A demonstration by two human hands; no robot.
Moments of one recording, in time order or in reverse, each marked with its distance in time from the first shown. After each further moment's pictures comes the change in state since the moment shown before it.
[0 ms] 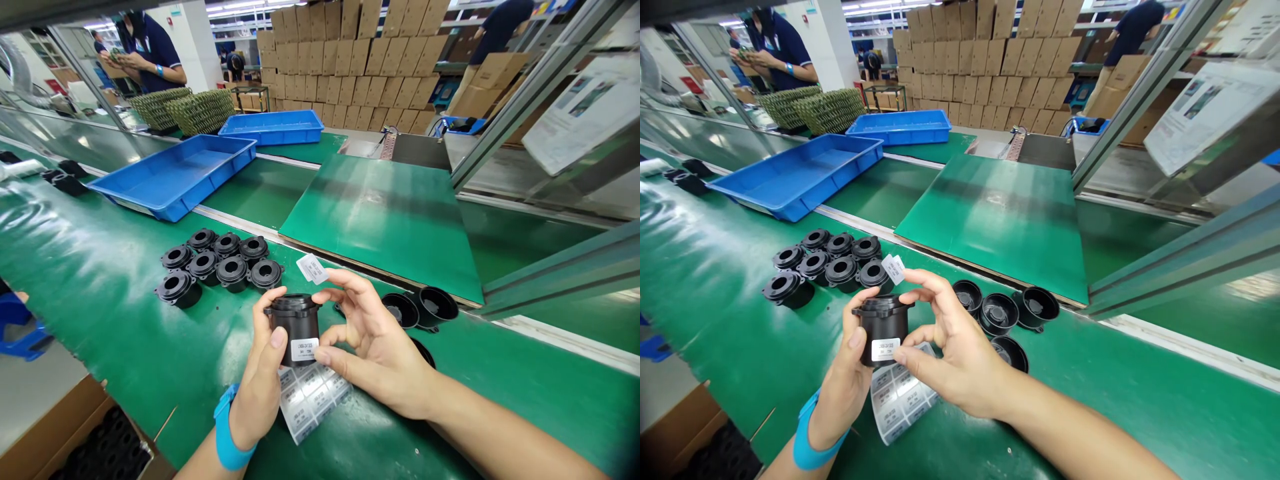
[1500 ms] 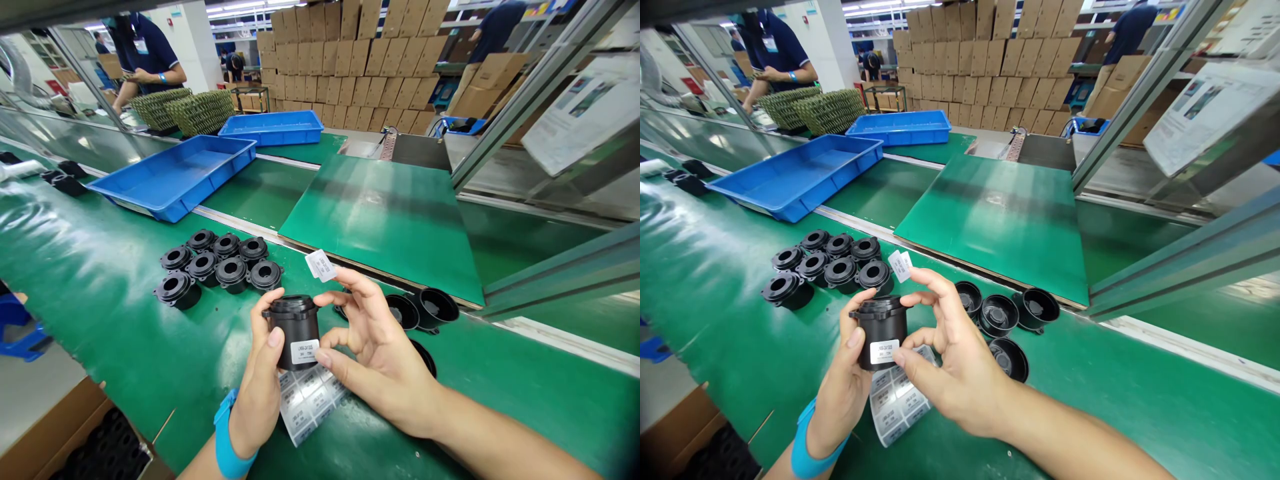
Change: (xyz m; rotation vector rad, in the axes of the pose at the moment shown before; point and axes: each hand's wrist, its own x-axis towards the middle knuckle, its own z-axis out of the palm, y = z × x) left_hand -0.002 0.001 0.003 -0.063 0.045 -0.032; right_hand -0.007 0.000 0.007 0.039 0.059 -0.010
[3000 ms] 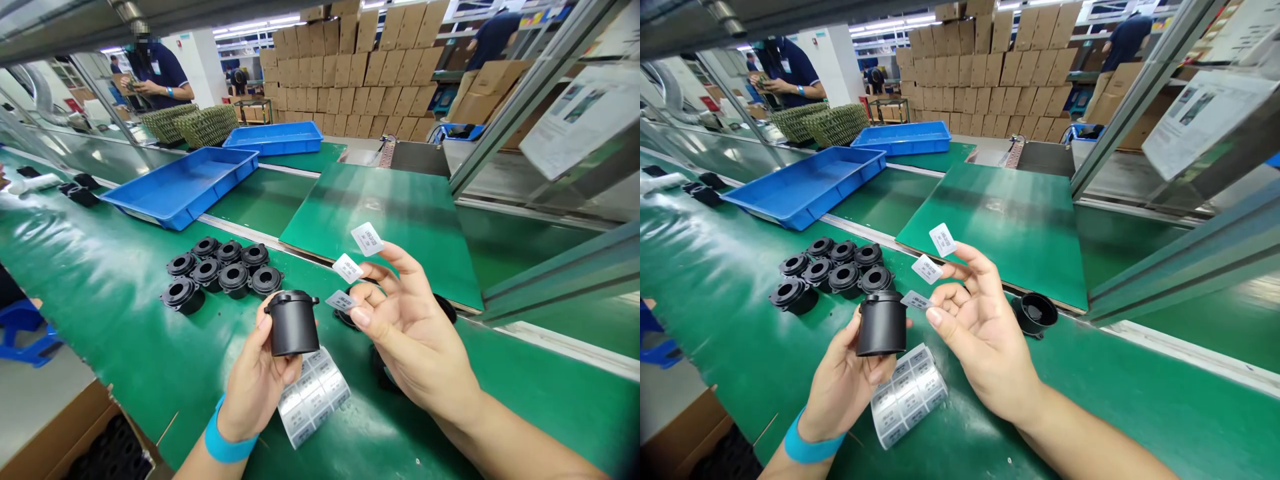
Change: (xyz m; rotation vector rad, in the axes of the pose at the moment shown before) left_hand 0.008 0.013 0.001 -0.358 -0.100 -0.239; right_hand 0.011 -0.025 -0.013 0.125 0.196 -0.202
